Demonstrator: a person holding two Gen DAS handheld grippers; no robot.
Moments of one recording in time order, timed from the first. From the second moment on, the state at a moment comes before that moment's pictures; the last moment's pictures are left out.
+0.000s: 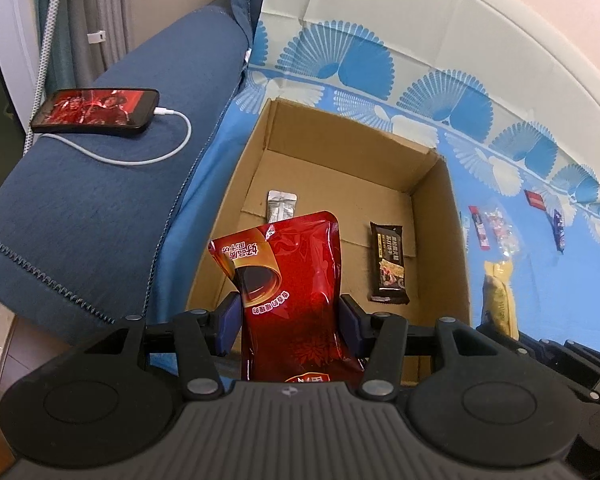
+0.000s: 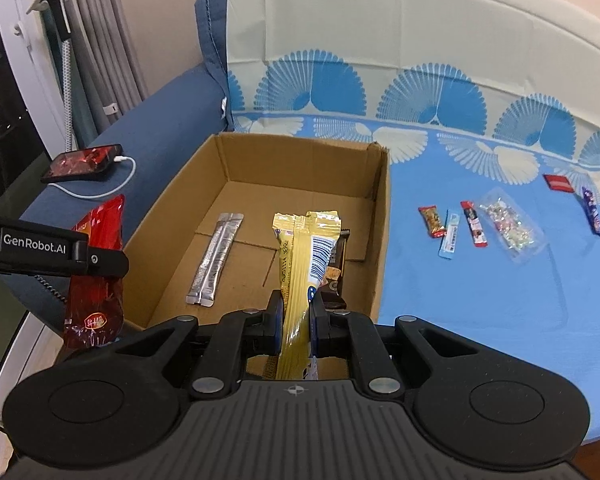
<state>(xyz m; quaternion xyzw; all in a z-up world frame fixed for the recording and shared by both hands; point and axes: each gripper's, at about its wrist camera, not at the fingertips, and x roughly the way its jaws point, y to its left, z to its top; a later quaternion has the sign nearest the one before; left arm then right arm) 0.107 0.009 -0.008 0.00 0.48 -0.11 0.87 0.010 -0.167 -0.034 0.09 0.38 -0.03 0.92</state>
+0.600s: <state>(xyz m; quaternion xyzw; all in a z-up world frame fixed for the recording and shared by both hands) 0.165 -0.016 -0.055 0.03 0.50 -0.11 0.86 0.073 -0.168 -0.073 0.10 0.42 -0.02 0.90</state>
